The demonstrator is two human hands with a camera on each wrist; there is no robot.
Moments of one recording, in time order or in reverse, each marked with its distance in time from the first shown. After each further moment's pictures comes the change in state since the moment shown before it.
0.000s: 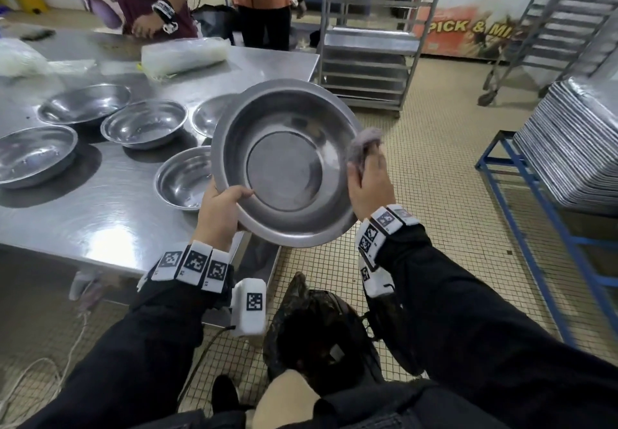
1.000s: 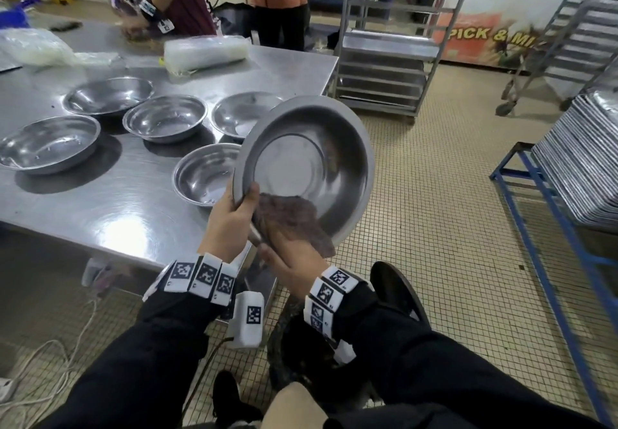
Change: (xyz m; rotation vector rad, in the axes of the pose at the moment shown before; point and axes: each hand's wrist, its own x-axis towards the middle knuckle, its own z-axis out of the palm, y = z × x) left_hand 0.004 -0.018 -0.024 0.179 -0.066 0.184; right_hand -0.099 -0.062 0.075 0.084 -0.686 -0.394
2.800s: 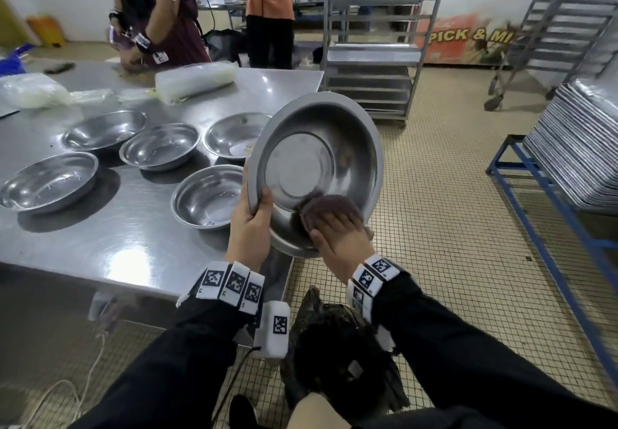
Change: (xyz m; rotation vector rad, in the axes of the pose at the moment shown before) left_hand 0.001 0.015 0.035 -0.083 0.002 0.110; right_hand -0.011 0.050 -0.047 -0.399 0.188 0.226
